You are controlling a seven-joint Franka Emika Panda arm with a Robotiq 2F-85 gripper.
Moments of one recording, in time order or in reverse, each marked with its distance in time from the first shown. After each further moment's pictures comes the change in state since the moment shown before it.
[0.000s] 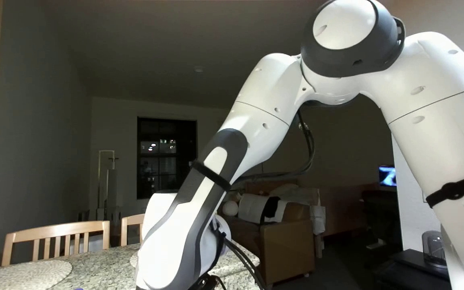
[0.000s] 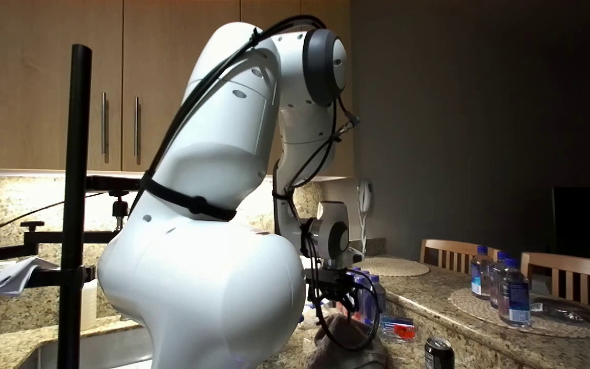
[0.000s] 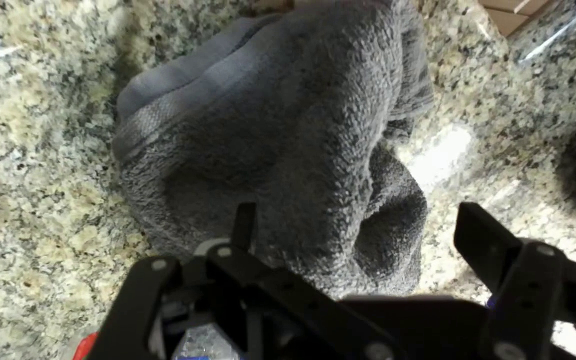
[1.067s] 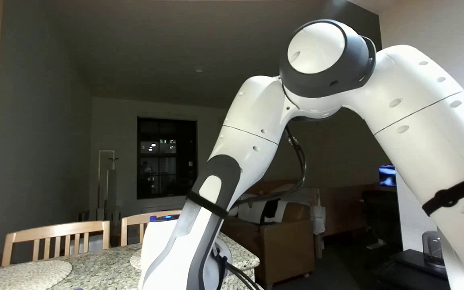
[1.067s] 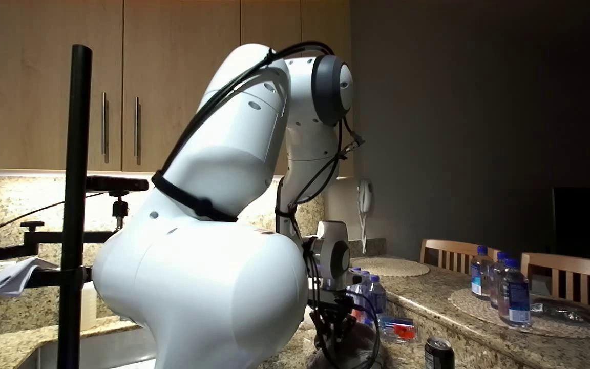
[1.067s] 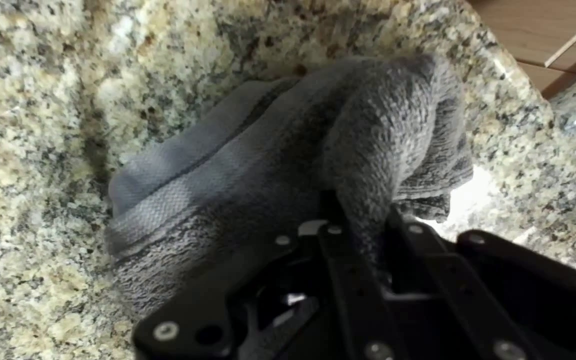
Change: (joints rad) arm 0.055 0.115 -0.063 0.017 -0.056 0.011 0.055
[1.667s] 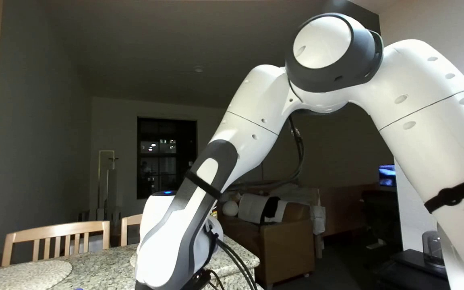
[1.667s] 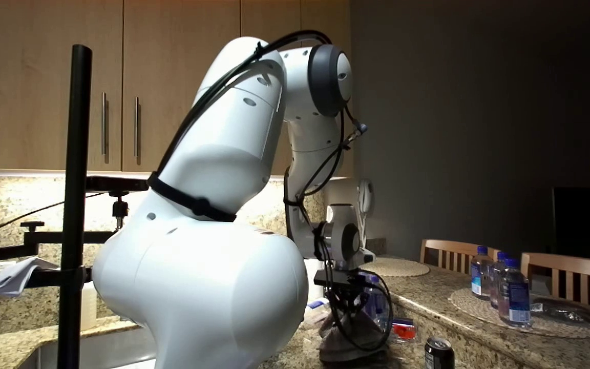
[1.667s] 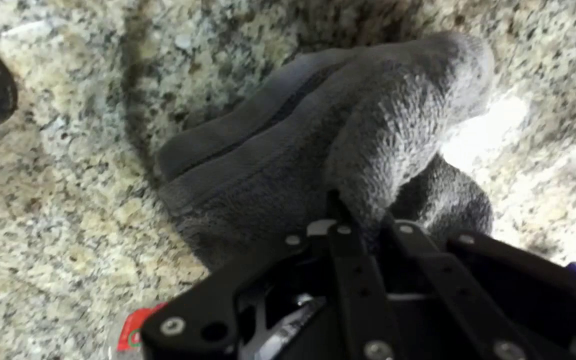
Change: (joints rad) arm -0.001 -0.044 -0.043 0.082 -0.014 -0.012 0.000
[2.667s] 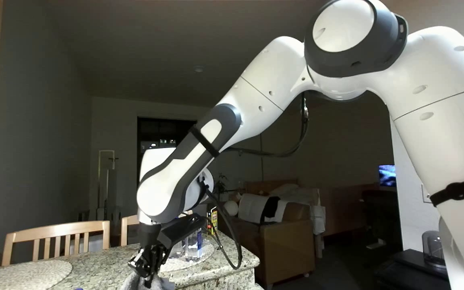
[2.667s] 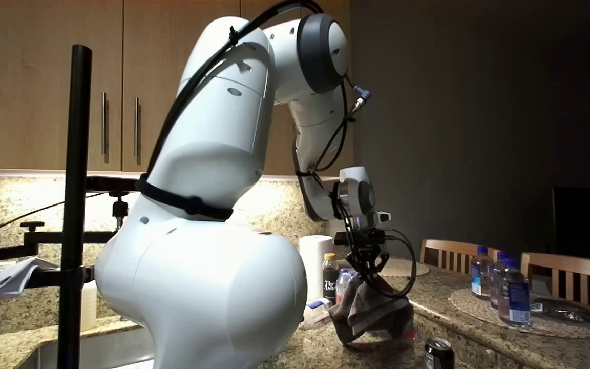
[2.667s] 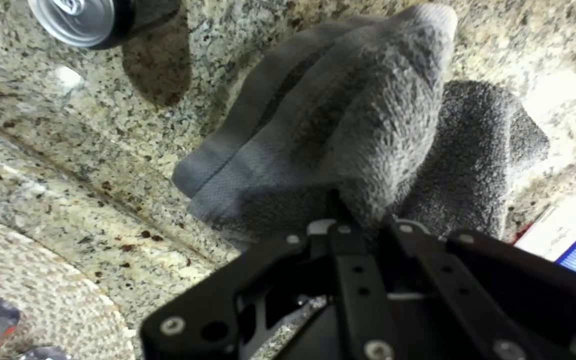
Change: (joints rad) arm -0.026 -0.115 -0.045 0.178 -0.092 -0.277 0.003
